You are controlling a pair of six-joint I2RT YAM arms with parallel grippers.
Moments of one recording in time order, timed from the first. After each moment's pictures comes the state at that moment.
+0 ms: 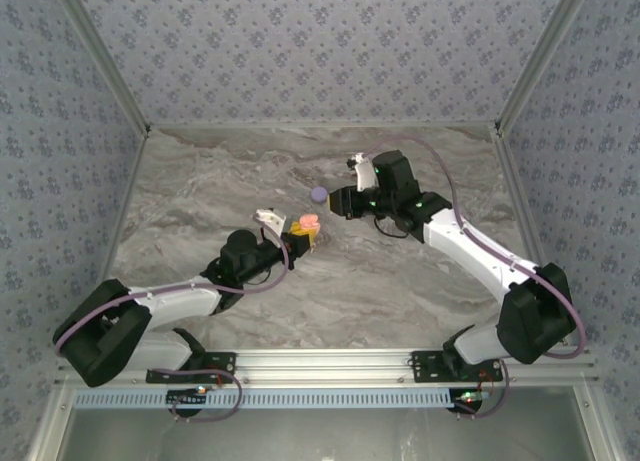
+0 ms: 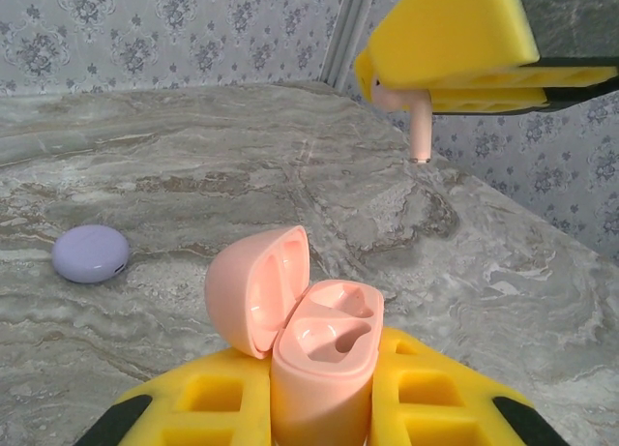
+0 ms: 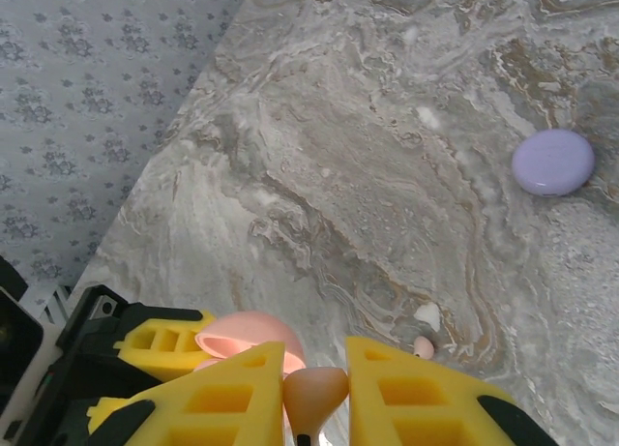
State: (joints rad) left arm -0.74 1.28 0.38 0.76 0.14 -0.30; right arm 0.56 1.41 1.10 -0.27 -0.43 0.40
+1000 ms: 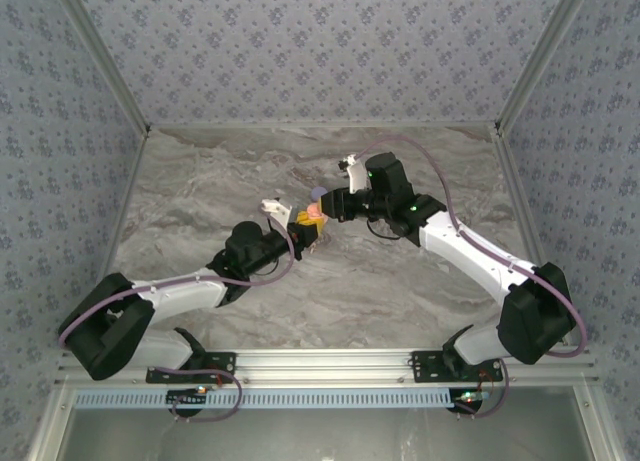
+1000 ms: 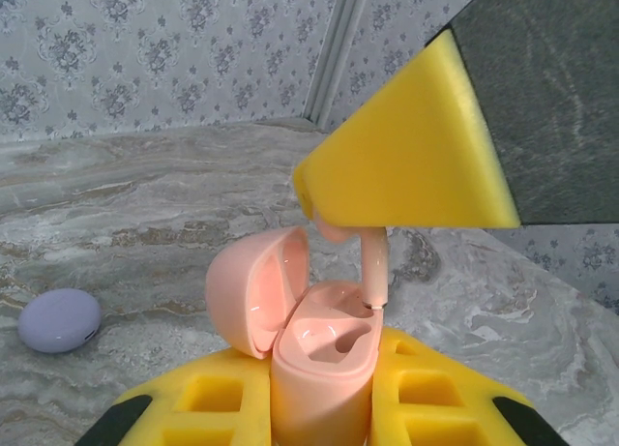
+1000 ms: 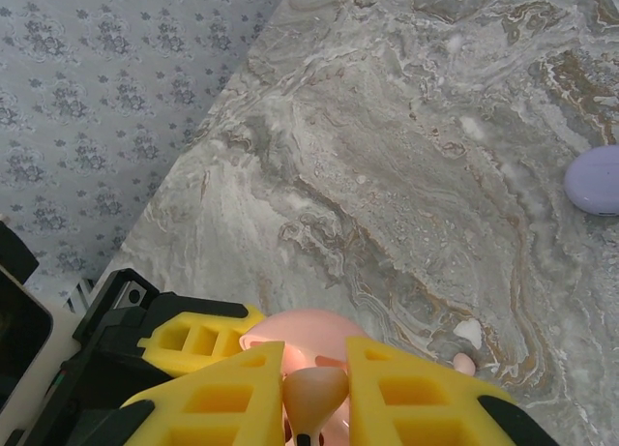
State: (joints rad) left arm -0.76 1.32 0.47 0.77 0.14 -0.31; right arm 0.61 1.41 1.10 -0.22 -0.42 0.42
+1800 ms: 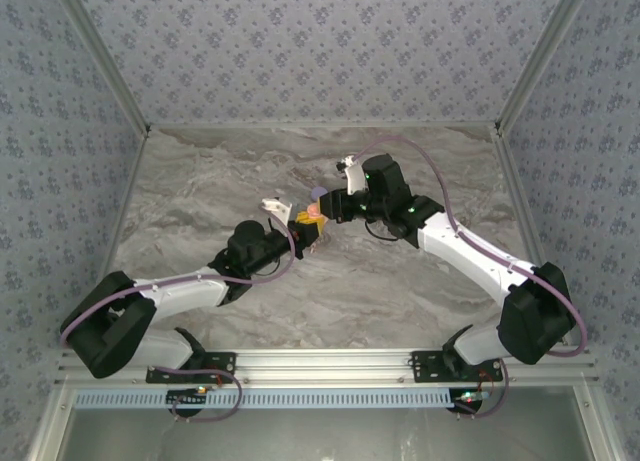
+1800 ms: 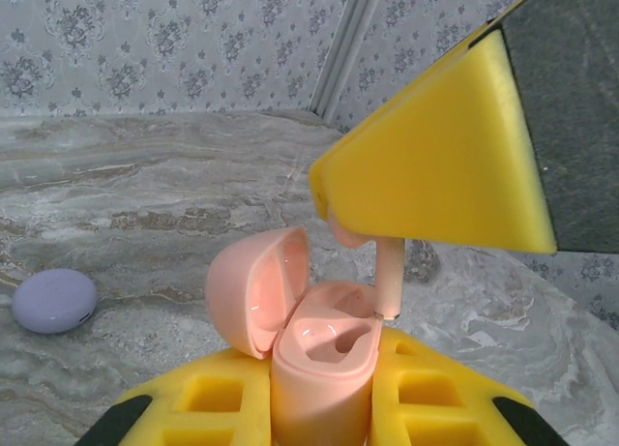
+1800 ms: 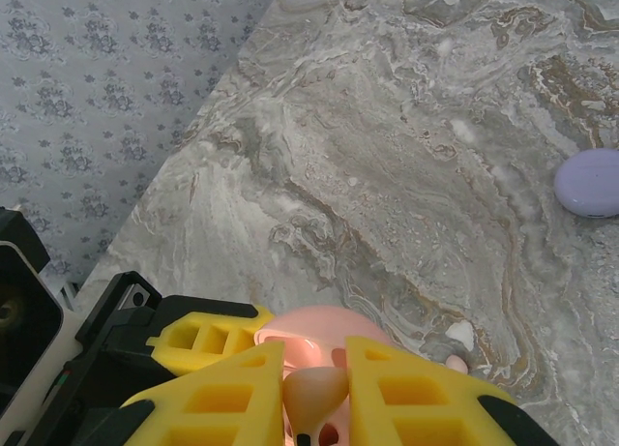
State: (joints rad) left arm -0.77 1.33 0.48 0.75 0.12 -0.37; right arm 0.63 1.41 1.10 -0.22 -0.38 0.41
